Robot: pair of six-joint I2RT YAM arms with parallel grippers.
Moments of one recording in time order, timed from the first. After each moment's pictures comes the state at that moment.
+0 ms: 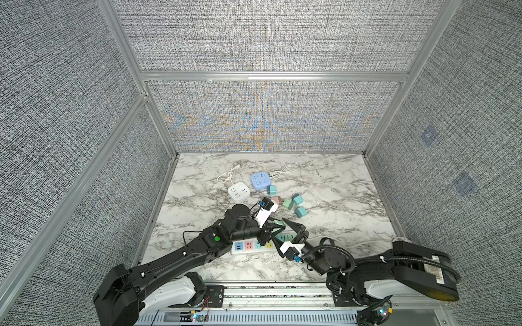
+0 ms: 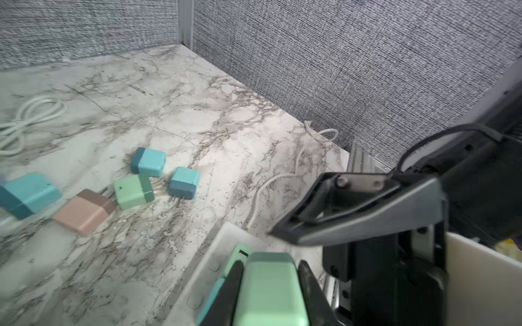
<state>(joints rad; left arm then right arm) -0.91 1.06 0.65 0.04 0.38 -0.23 1.25 1.34 0.21 1.38 0.36 -0.76</state>
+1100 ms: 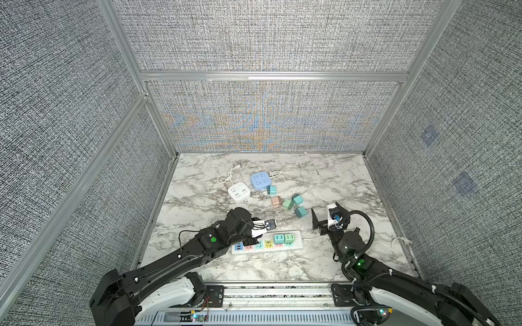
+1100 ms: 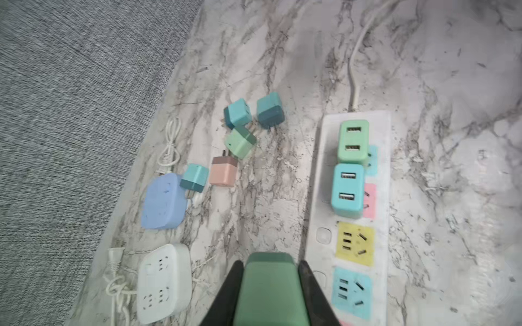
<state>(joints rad) -0.91 1.02 0.65 -0.28 0.05 0.60 0.71 0.85 0.09 0.74 0.56 -0.14</state>
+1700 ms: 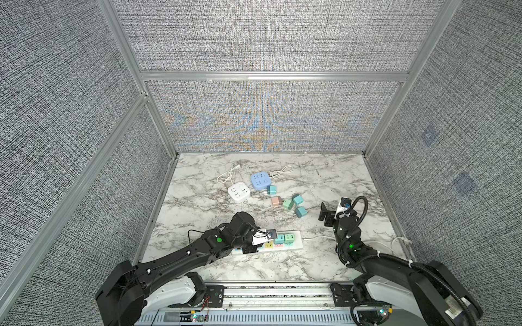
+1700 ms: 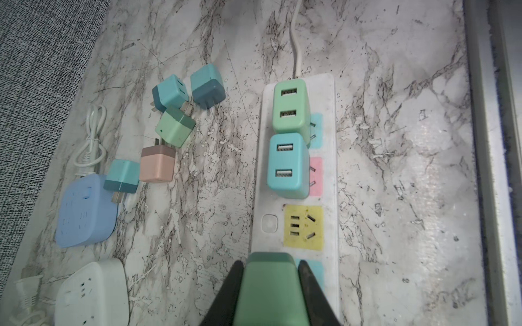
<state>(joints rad) -0.91 1.10 0.59 -0.28 0.16 0.63 0.45 1.12 0.16 0.73 0.52 0.17</state>
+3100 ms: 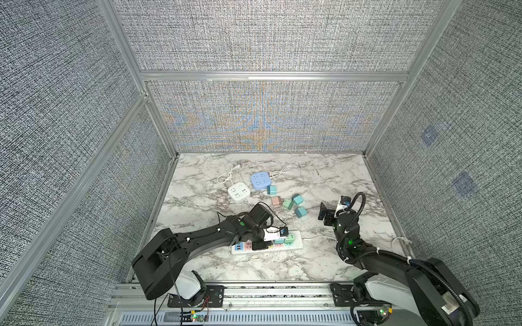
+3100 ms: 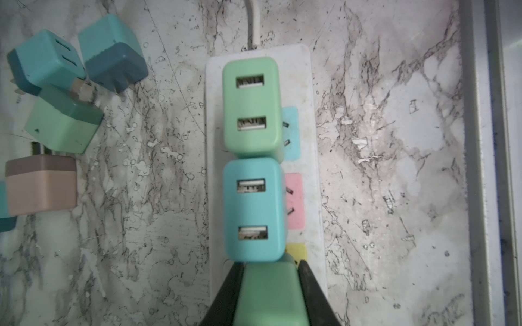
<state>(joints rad) -0.91 1.47 0.81 -0.40 0.26 0.65 0.41 1.15 0.19 0.66 0.47 0.22</state>
